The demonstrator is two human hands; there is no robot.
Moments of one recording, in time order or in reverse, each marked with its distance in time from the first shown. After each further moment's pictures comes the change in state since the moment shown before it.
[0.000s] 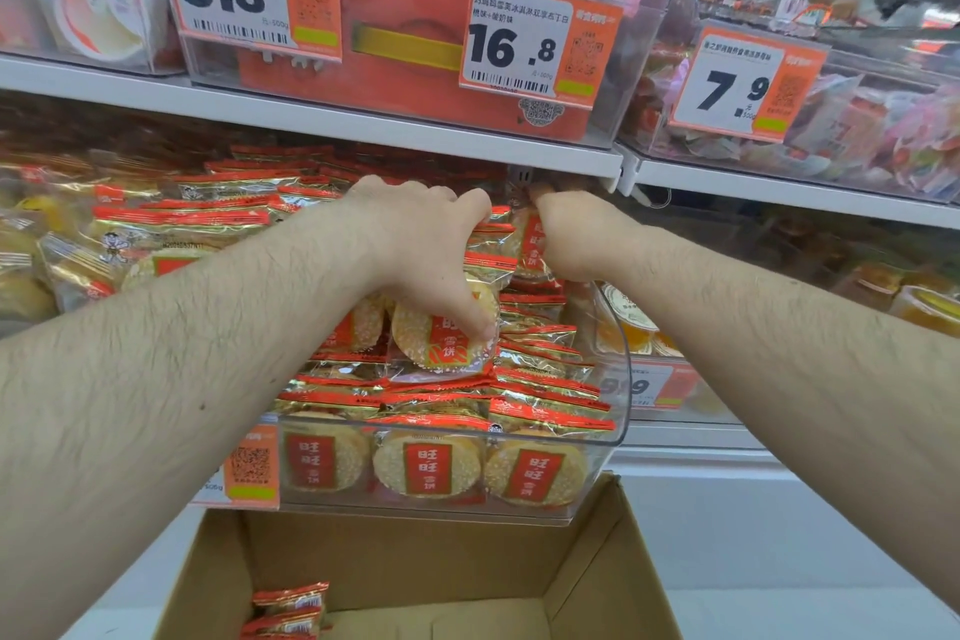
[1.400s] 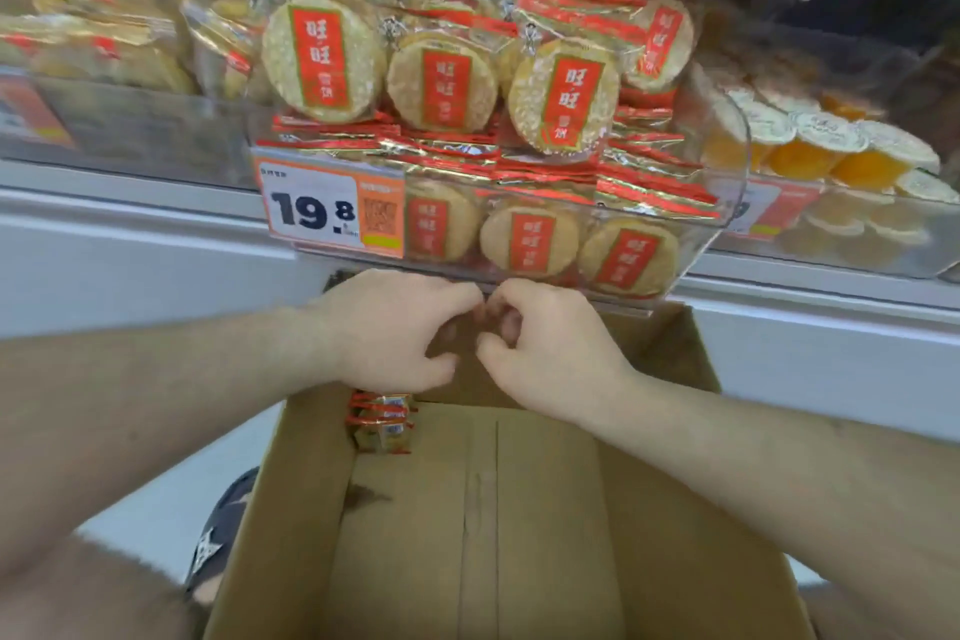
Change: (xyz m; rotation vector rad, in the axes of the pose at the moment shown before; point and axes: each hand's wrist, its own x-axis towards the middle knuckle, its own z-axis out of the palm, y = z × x) left_hand -0.151 0.012 0.168 -0.361 -0.012 0.236; right_hand -0.191 -0.113 0.135 0.593 -0.051 -0.139
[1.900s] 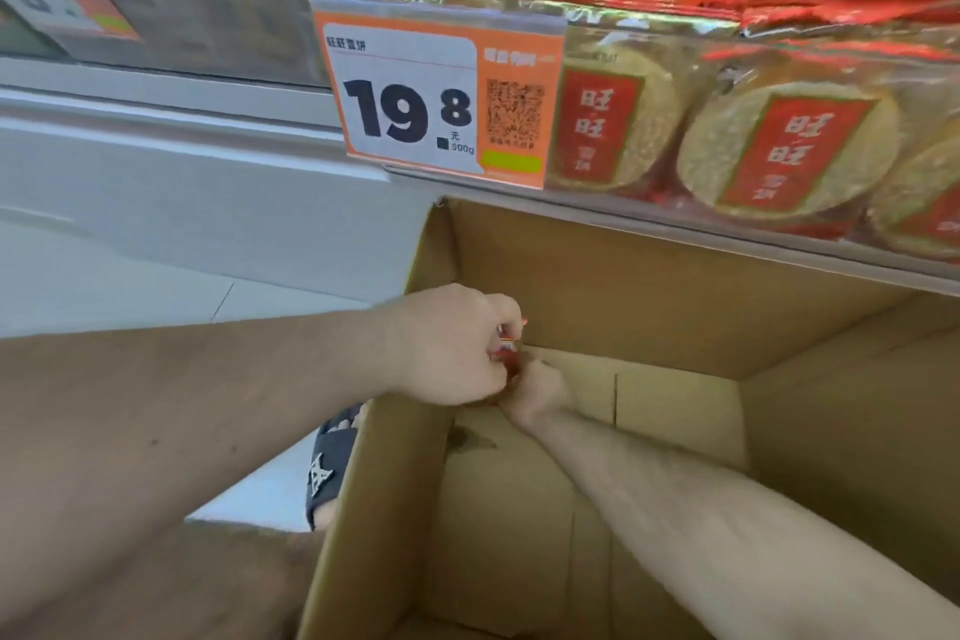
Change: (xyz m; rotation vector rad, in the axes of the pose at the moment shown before) left_hand -0.019 -0.044 0.068 -0.340 -0.453 -0.480; right_hand 0.032 0.063 0.287 0.139 -0.539 0.539
